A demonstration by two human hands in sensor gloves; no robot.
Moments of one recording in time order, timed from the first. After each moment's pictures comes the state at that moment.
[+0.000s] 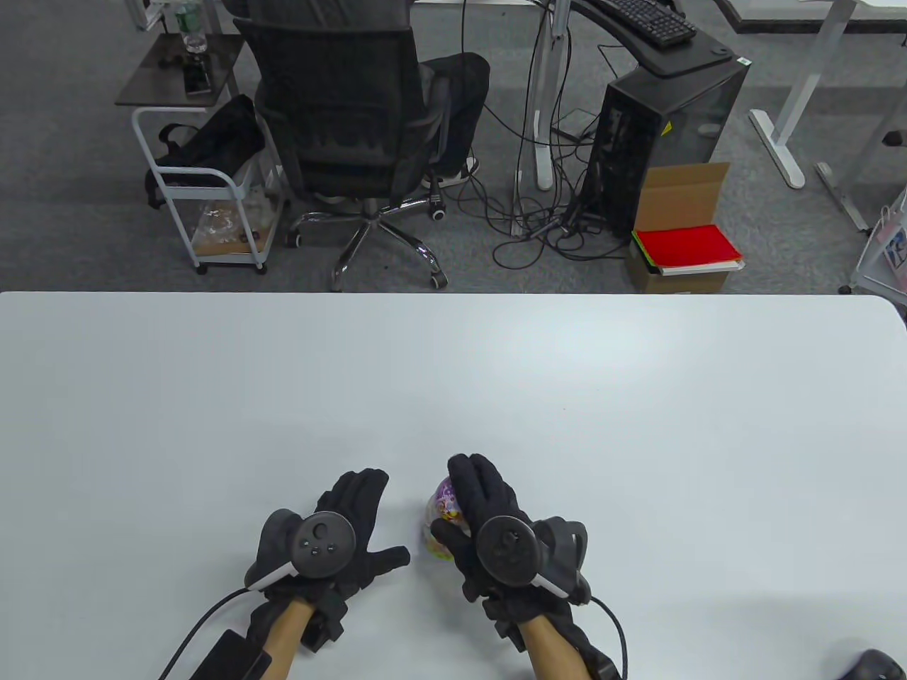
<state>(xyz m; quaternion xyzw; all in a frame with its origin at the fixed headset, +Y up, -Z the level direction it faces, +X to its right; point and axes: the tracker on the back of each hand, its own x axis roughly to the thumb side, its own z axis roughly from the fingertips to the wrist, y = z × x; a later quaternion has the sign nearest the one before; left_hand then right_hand) -0.192 -0.738 -0.291 -0.01 -0.25 0.20 0.95 0.053 -0.701 -0.275 0.18 -0.05 0.97 0.15</state>
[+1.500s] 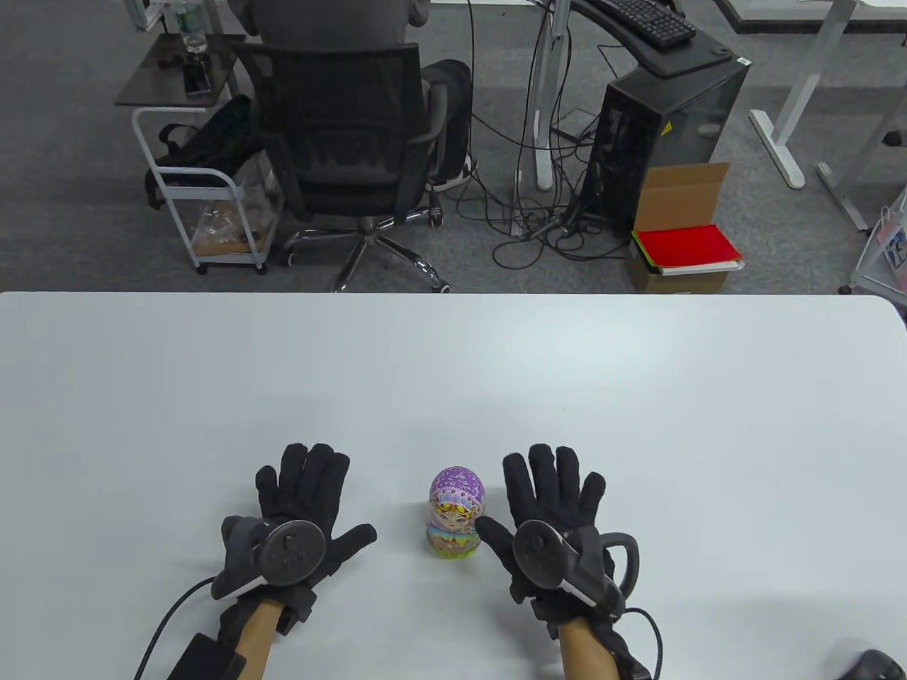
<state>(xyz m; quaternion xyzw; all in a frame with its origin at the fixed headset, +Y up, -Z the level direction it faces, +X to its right) -0.220 -0.719 -0.284 0.09 -0.22 0.12 0.96 0.103 -0.713 -0.271 0.10 -0.06 0.99 0.08</state>
